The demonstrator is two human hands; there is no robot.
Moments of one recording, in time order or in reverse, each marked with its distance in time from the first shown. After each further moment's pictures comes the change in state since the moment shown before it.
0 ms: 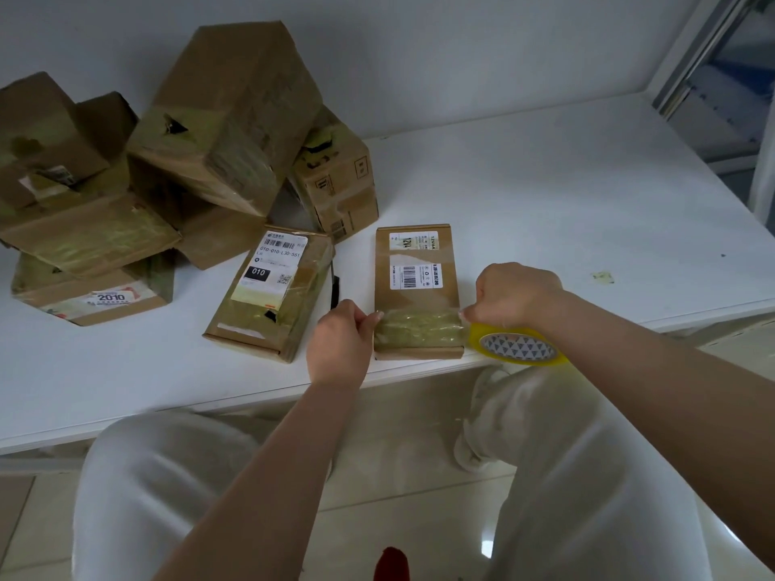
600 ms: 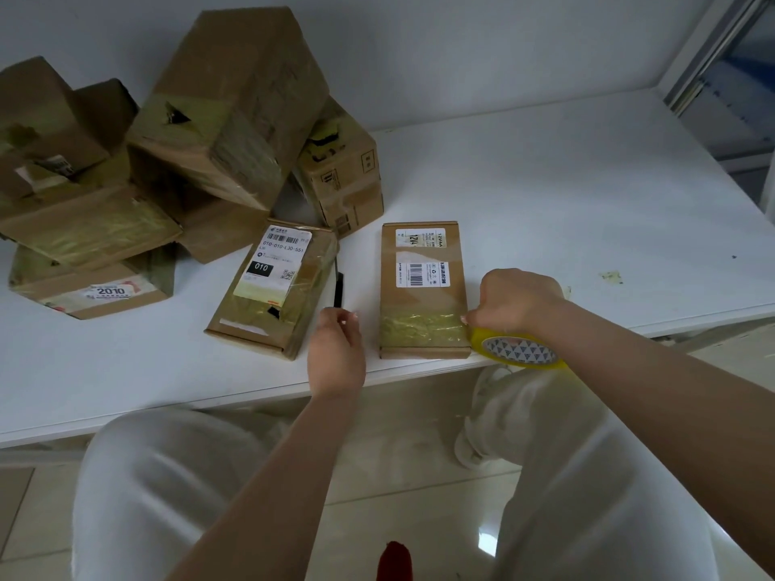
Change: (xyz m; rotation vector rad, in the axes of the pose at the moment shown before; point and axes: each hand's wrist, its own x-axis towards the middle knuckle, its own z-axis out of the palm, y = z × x) left_hand -0.007 -0.018 0.011 -0.241 0.044 -0.200; right_hand 0.007 -0.006 0.011 -0.046 0.002 -0.010
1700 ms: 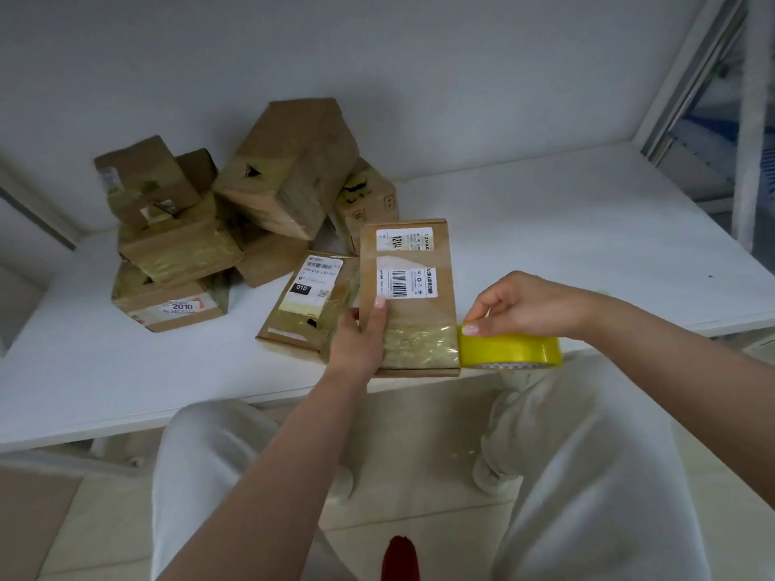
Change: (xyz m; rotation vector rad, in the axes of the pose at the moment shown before) left_hand -0.049 0.070 -0.076 -0.336 -0.210 -0.225; right_hand -0.097 0.002 -0.046 0.686 -0.081 -0.366
